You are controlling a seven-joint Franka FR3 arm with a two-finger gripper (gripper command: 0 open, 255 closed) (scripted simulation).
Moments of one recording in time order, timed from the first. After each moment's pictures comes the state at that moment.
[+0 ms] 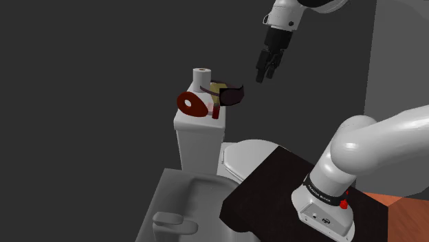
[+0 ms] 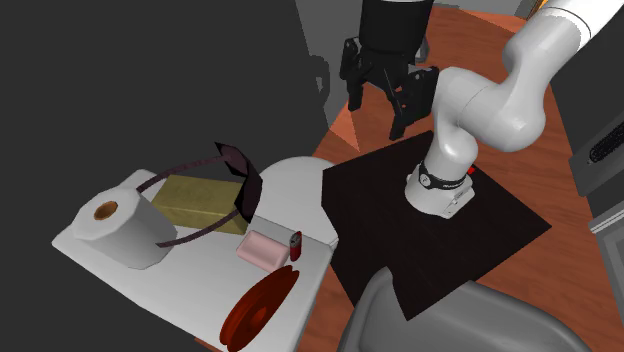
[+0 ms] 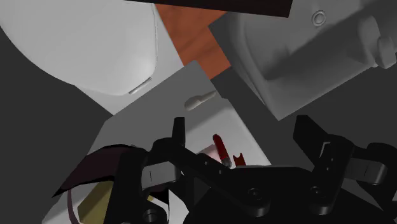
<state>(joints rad) 0.01 -0.75 0.02 -2.37 0.08 1.65 -0.08</state>
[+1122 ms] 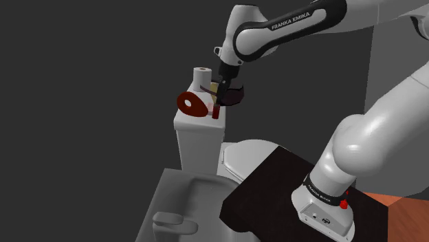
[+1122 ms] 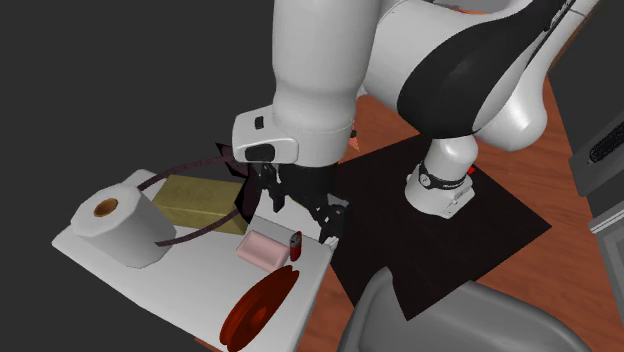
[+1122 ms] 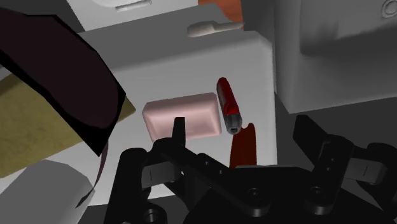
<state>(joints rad) 0.10 -0.31 0.04 -2.38 0.01 2.20 -0.34</state>
